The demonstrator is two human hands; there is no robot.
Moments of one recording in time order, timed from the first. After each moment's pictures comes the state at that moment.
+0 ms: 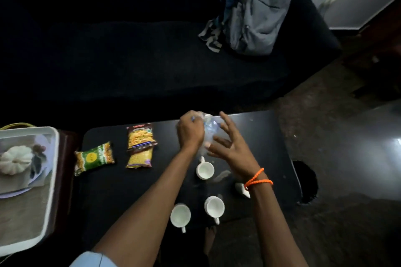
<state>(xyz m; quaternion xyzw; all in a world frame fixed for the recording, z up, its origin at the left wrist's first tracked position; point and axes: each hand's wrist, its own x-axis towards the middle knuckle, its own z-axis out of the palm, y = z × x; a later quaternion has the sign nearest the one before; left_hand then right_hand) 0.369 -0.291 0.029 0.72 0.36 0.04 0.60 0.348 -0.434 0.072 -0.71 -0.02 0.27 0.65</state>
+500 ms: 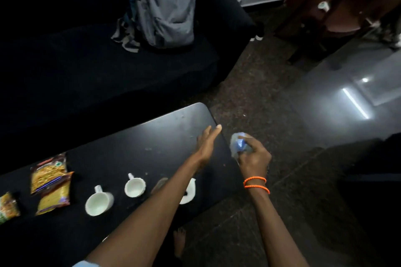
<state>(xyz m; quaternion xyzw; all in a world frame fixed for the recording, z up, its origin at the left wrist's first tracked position) 0.423 -0.574 0.021 0.62 0.18 -0.32 0.69 0.377 -0.714 0.041 -0.86 0.20 -0.16 0.43</state>
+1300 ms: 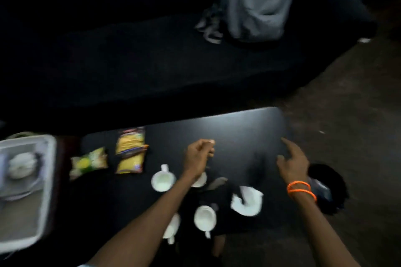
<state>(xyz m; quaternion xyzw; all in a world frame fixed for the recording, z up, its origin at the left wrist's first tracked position) 0.365 -0.390 -0.038 0.66 0.35 -0.06 0.66 0.430 -0.651 -0.050 -0.93 0.09 0.08 0.34</state>
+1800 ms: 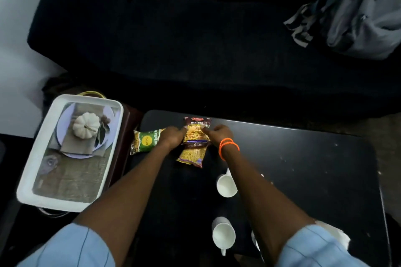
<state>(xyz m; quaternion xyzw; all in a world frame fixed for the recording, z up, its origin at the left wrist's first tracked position) 0.298 -0.063 -0.117 0.73 0.48 -0.20 0.44 0.398 -0.210 -0.126 -0.82 0.05 0.42 0.38</state>
